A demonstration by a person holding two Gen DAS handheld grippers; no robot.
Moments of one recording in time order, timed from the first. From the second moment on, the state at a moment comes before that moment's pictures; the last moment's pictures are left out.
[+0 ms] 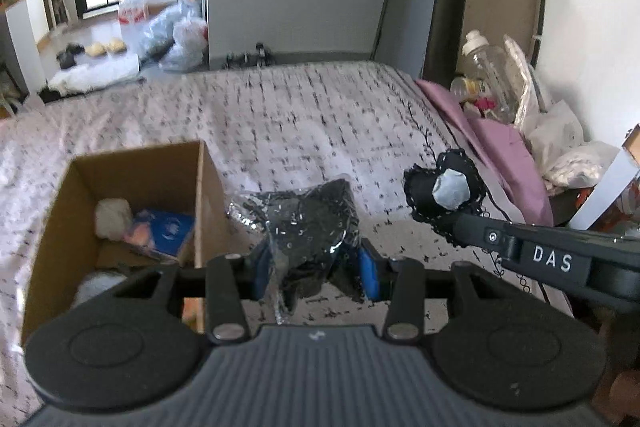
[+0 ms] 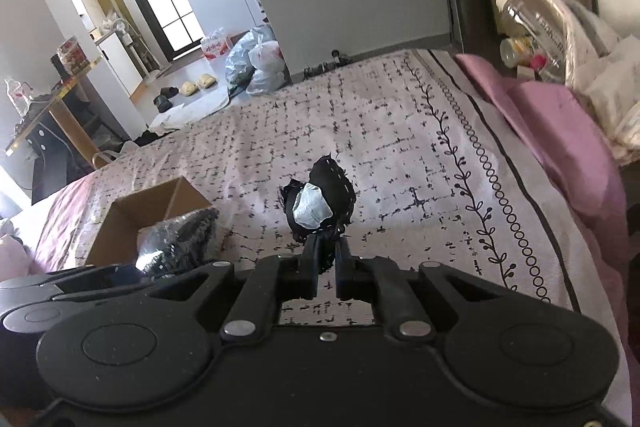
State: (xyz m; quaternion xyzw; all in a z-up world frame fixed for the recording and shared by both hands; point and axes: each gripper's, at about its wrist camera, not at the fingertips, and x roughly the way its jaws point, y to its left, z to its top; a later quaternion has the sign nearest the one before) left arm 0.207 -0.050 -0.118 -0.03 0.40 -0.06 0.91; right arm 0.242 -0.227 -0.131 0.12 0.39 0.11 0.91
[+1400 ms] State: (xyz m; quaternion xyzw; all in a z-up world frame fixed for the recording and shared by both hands) left arm 0.189 0.114 -0.121 -0.05 0.38 -0.03 0.92; right arm 0.218 -0.088 -0.102 0.06 0.35 0.18 0.92
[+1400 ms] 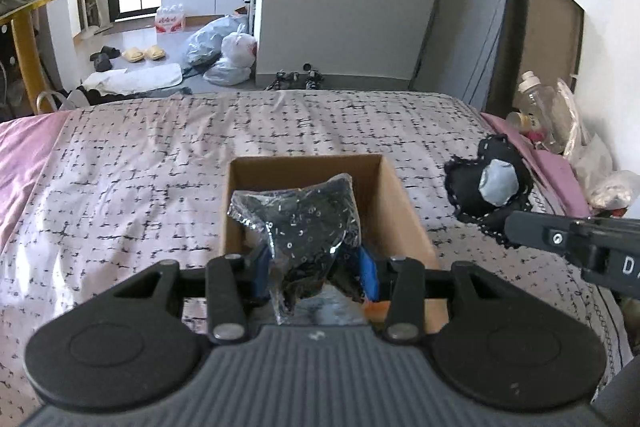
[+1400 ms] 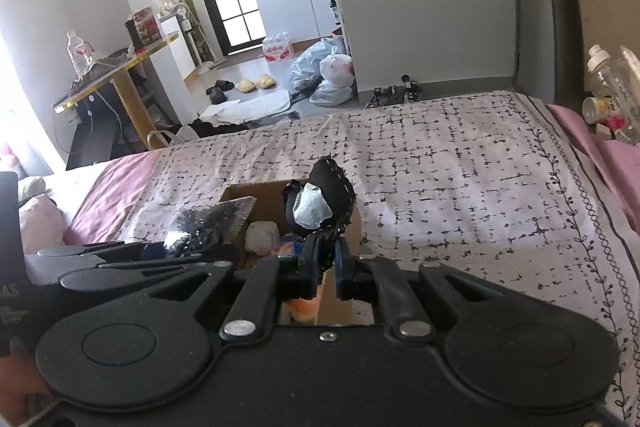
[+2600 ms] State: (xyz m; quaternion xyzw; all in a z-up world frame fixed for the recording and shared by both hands) left arm 0.227 0.140 -0.140 -0.03 0.40 -0.05 0.92; right arm 0.233 -0.091 -0.149 0.11 0.41 0.16 0.89
